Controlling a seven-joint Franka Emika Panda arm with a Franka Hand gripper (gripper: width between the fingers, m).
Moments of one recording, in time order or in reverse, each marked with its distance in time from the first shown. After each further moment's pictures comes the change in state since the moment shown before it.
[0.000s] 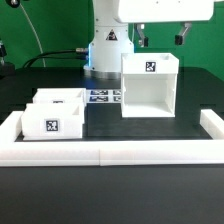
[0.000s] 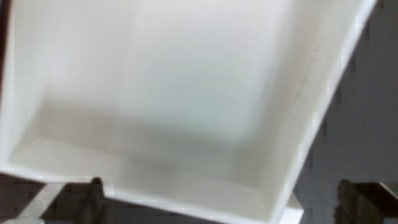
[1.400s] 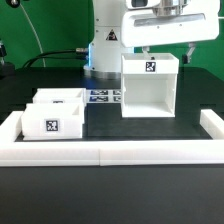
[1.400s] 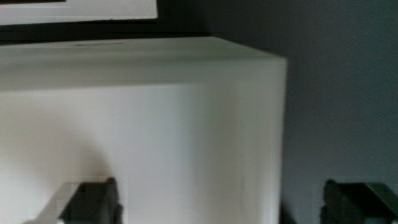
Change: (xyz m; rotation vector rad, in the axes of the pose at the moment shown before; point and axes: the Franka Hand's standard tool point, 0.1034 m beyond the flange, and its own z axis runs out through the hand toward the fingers) arm -0.020 -0.023 0.044 0.088 0.012 0.246
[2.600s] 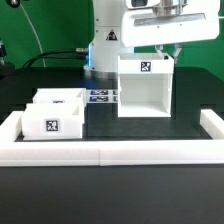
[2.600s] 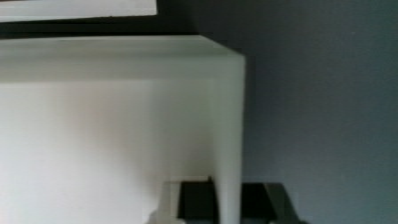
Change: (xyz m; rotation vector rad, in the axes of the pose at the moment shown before) arm 0.002 0.001 0.000 0.002 0.003 -0.012
